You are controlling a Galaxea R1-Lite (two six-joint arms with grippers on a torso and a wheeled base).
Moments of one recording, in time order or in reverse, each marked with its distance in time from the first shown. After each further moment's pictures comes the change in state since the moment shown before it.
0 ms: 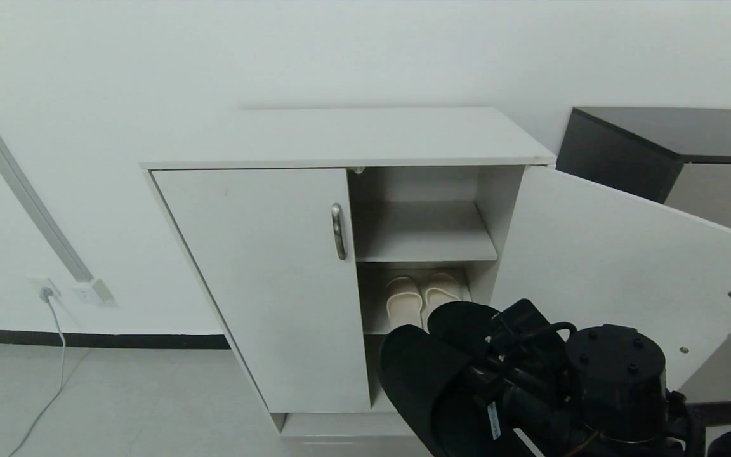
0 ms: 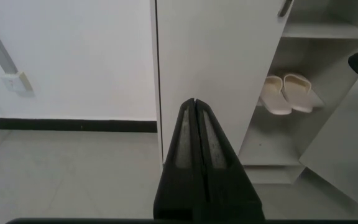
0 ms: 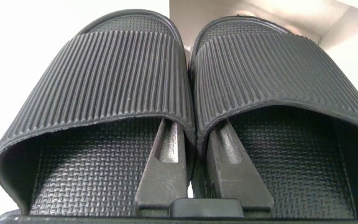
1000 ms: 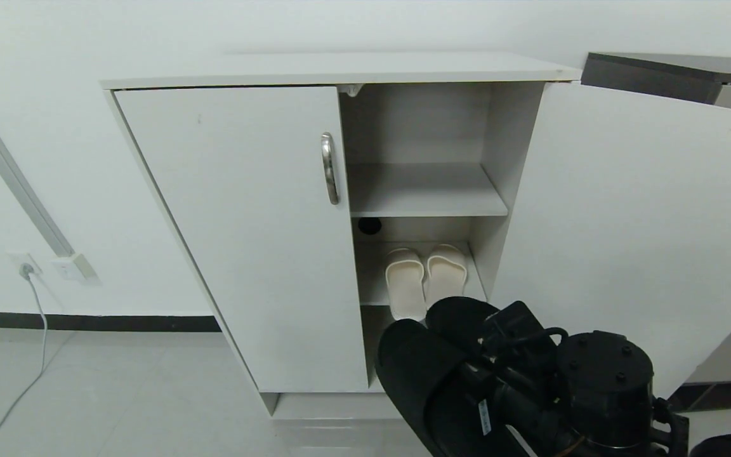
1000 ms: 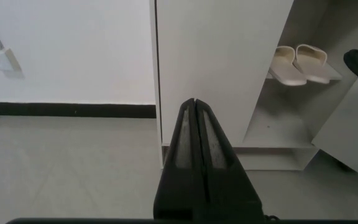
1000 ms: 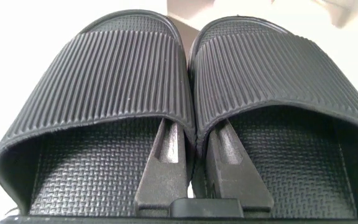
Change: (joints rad) left arm 0.000 0.000 0.000 0.001 0.000 0.001; right arm 0.012 0.061 0.002 -0.109 -0.058 -0.019
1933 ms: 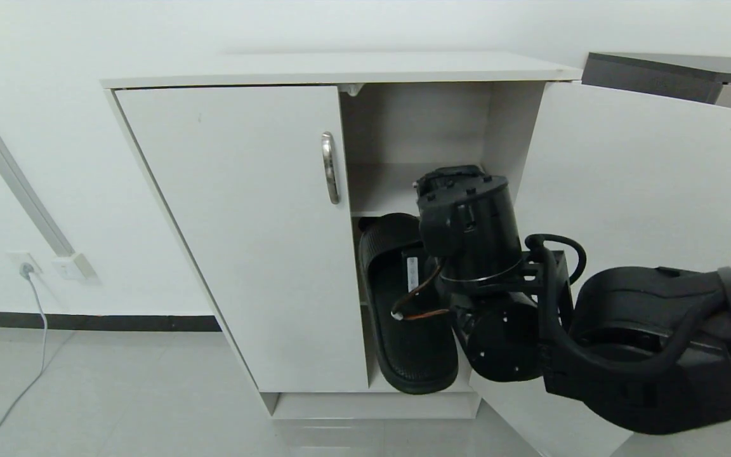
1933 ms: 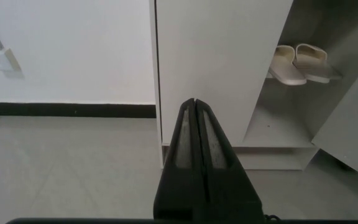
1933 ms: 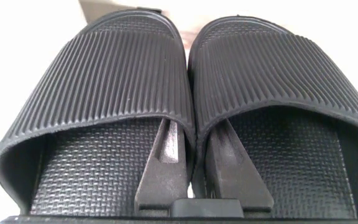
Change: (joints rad) left arm 0.000 0.000 0.000 0.000 -0.002 0.002; right arm 0.071 0.059 -0.848 0.821 -0.490 0.202
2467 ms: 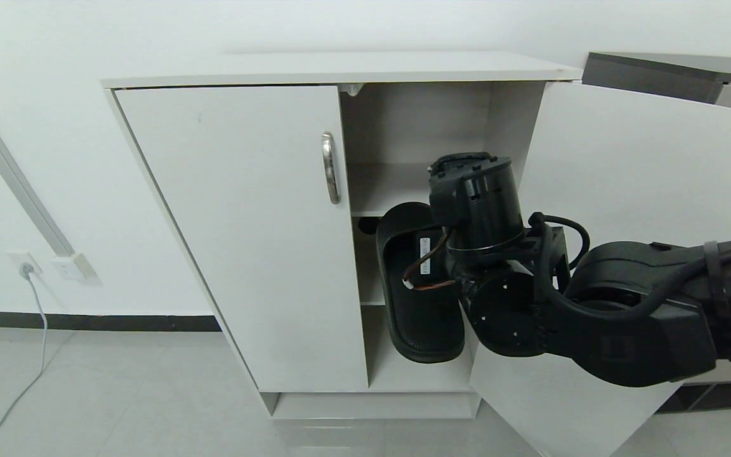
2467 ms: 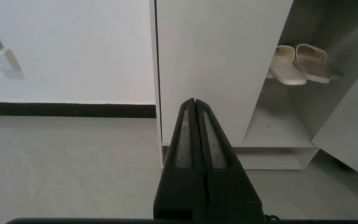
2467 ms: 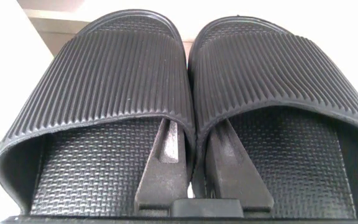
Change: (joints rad) left arm 0.000 0.000 0.000 0.000 0.000 0.000; right arm -0.058 0.022 -0.055 0.032 0.000 0.000
